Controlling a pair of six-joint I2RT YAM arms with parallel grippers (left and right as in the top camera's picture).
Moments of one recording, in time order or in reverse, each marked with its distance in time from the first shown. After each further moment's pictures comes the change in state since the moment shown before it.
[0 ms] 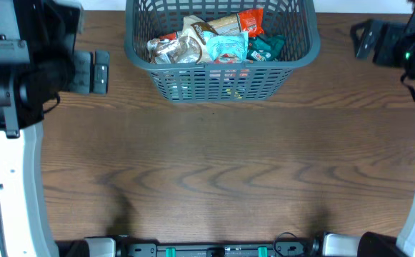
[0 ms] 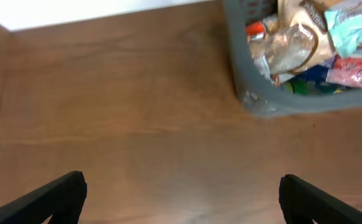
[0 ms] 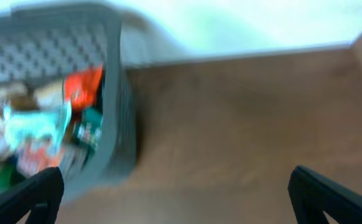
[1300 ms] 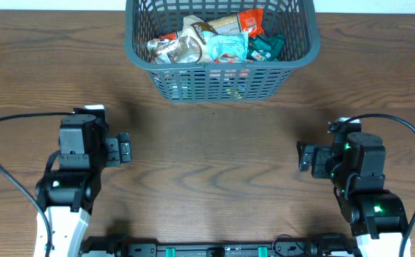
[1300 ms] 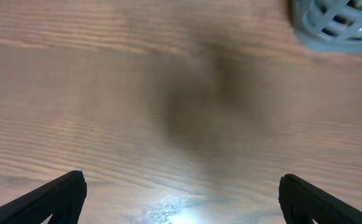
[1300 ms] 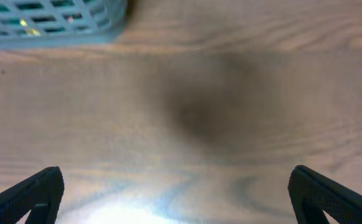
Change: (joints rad) left arm -0.026 -0.554 -1.299 0.718 -0.112 -0.187; right arm 0.236 -0.740 -1.219 0.348 0.206 0.083
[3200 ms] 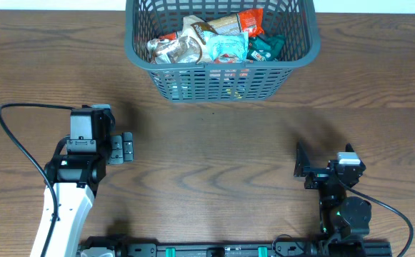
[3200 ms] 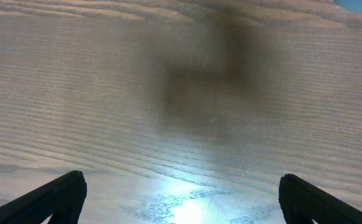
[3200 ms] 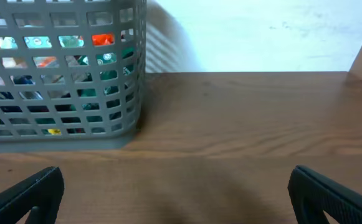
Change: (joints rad) left arm 0.000 0.132 0.000 0.002 -0.012 0.000; right arm 0.002 -0.746 -0.651 0.610 0.005 -0.055
